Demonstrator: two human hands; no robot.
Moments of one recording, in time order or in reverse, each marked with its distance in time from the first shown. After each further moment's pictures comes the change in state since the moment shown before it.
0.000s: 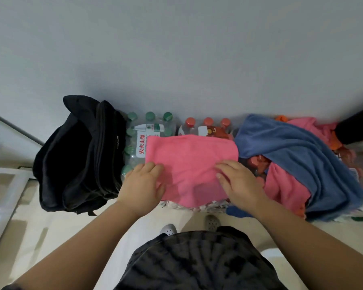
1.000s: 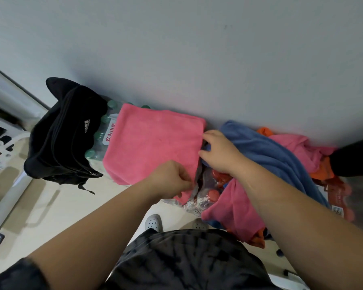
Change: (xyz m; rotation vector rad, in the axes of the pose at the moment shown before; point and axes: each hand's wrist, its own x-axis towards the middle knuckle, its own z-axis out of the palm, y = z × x) left_hand 0.087 0.204 -0.002 -0.718 -0.310 -0.504; right_hand 0.101 0.087 -0.068 0.213 -0.360 -0.041
